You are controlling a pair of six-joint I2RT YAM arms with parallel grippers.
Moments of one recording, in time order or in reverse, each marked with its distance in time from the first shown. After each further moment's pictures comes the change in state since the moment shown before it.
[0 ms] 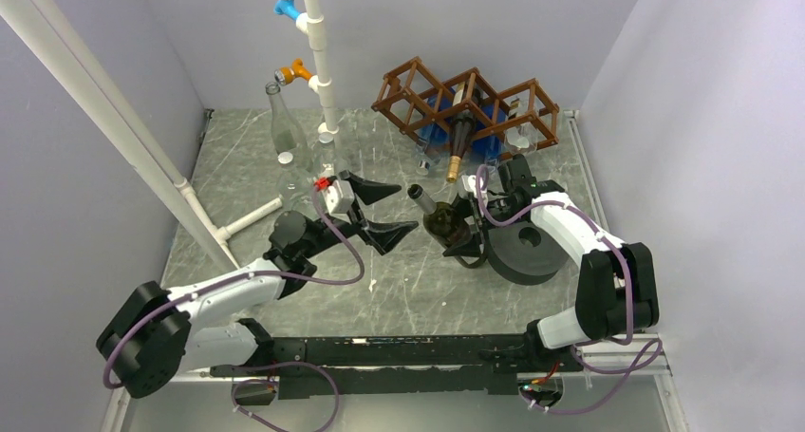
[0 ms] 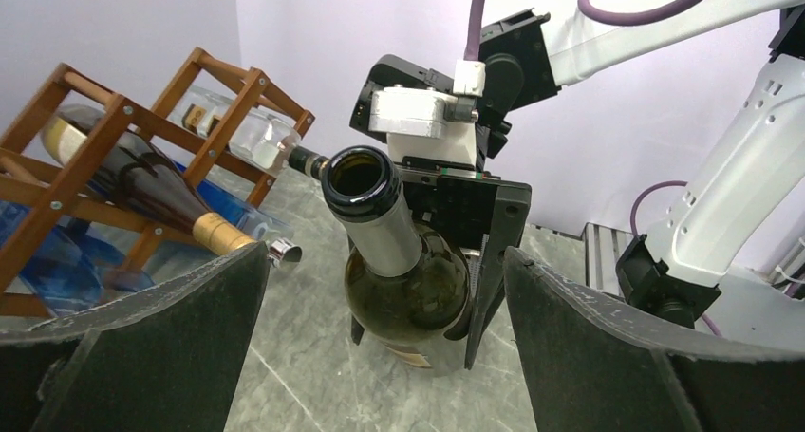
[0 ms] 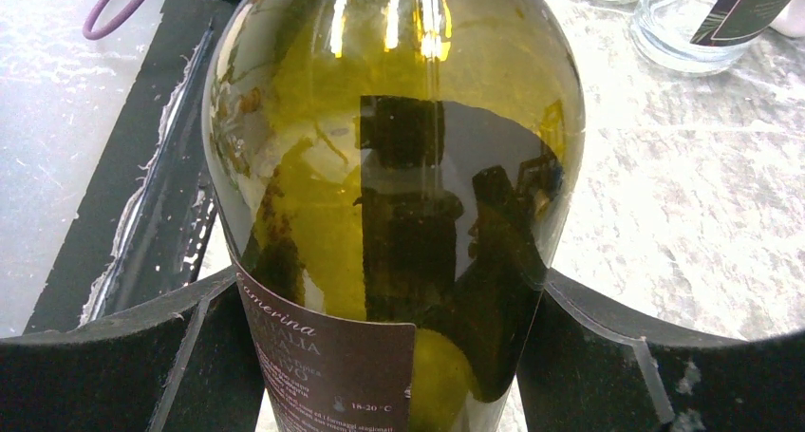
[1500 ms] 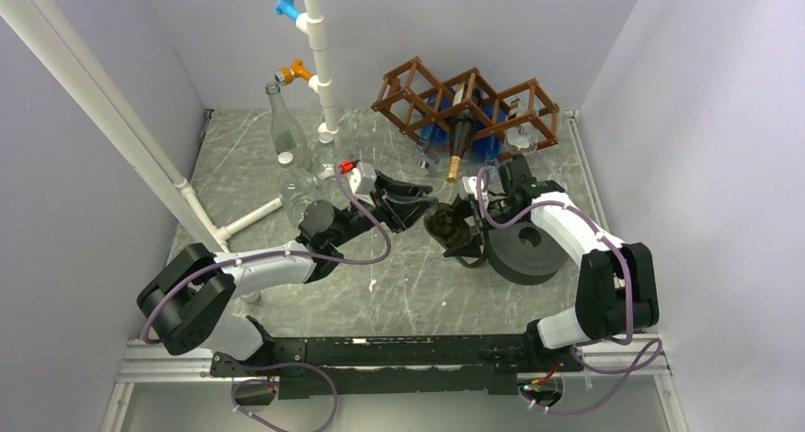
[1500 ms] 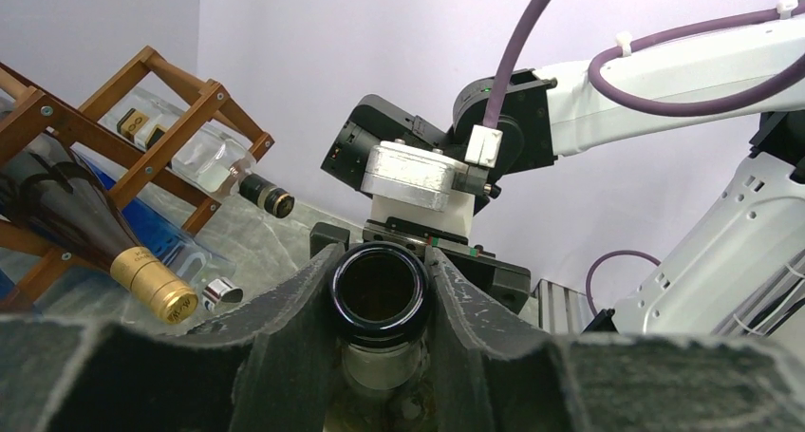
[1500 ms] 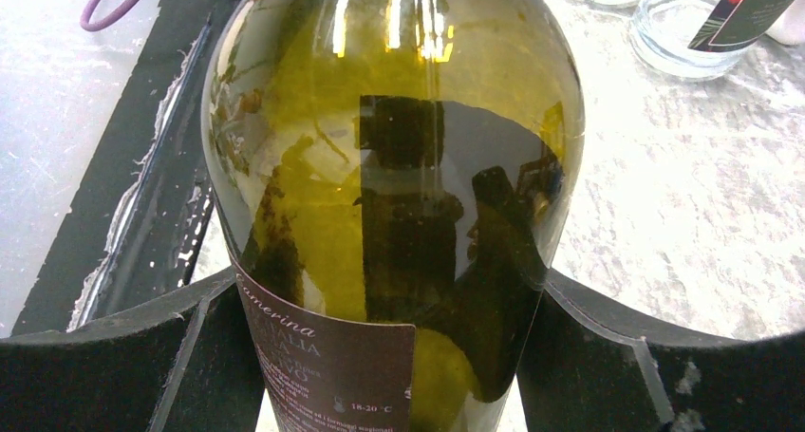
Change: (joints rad) left arm -0.076 0.285 0.145 0.193 -0.076 -0.171; right arm -0.002 0.000 -0.003 -0.010 -0.003 -0.031
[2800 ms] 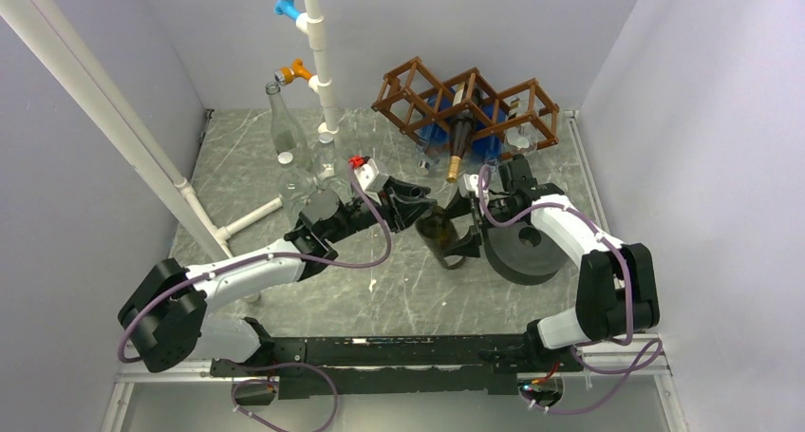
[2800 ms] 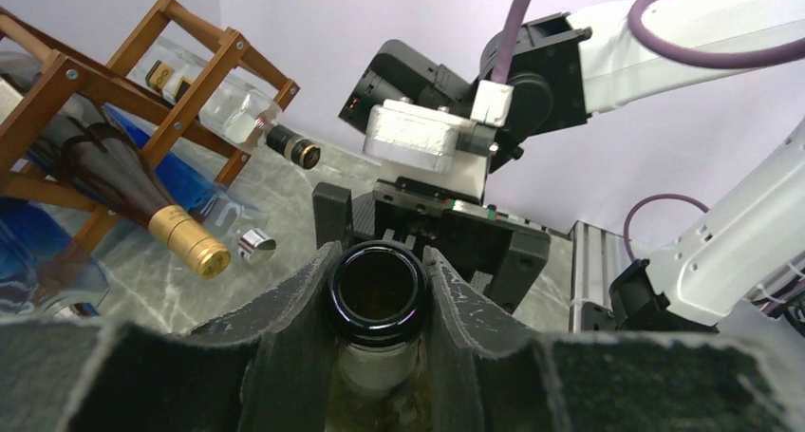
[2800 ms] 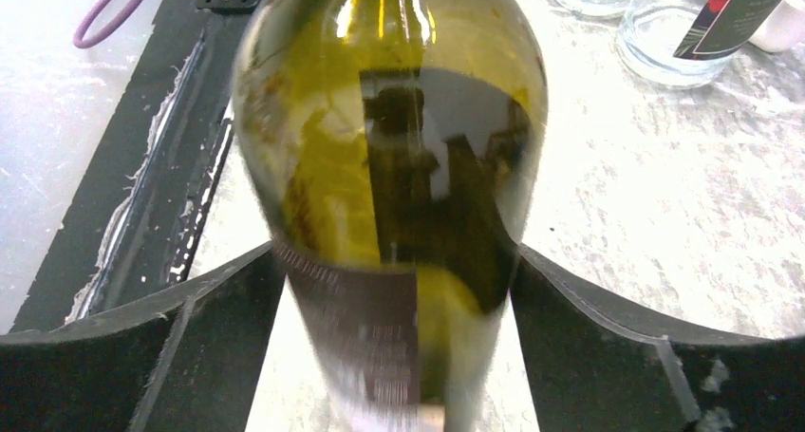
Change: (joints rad) left arm -0.004 -0.111 0.078 -0.356 -0.002 0.127; right arm 0.000 -0.002 -0.028 0.106 -0.019 0.079
